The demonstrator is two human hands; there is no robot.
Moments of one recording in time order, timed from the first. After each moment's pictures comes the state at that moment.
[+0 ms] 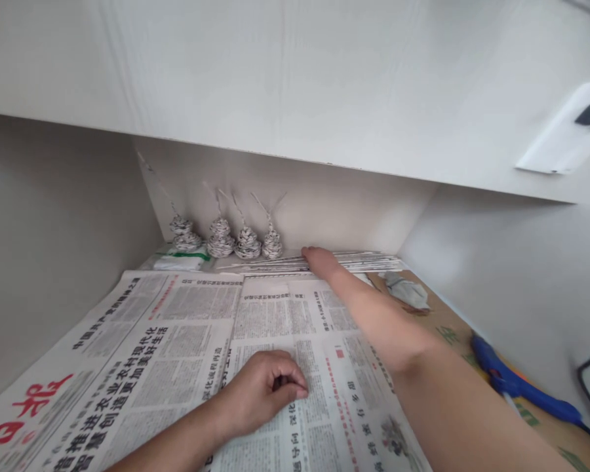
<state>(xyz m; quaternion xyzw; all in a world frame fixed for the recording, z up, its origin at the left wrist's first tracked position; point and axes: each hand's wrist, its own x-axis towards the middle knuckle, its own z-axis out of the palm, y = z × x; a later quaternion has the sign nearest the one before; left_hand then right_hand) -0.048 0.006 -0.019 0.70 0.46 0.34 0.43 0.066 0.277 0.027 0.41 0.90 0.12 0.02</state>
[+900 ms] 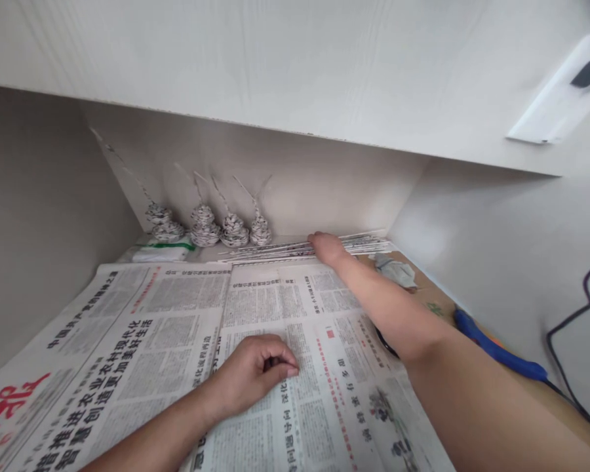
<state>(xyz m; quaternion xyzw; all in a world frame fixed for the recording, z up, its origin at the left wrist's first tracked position) -0.048 0.008 -0.018 0.70 0.46 0.34 0.42 0.107 0.286 0.023 0.46 0.88 0.12 0.02</state>
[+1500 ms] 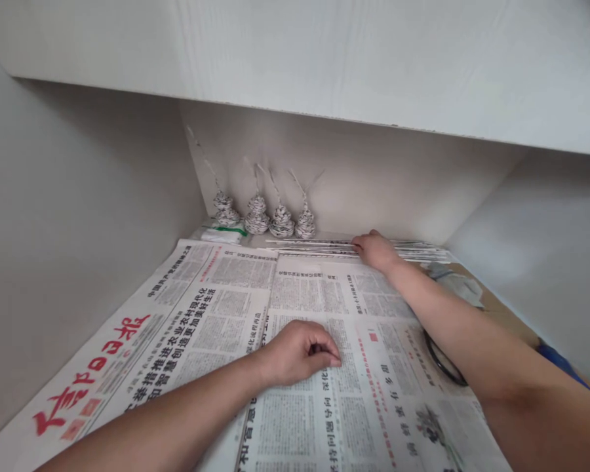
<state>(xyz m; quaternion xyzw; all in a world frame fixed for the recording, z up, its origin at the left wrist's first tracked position) -0.051 0.007 -0.019 0.69 0.43 0.38 0.43 0.109 0.275 0.026 0.41 0.90 0.13 -0.03</state>
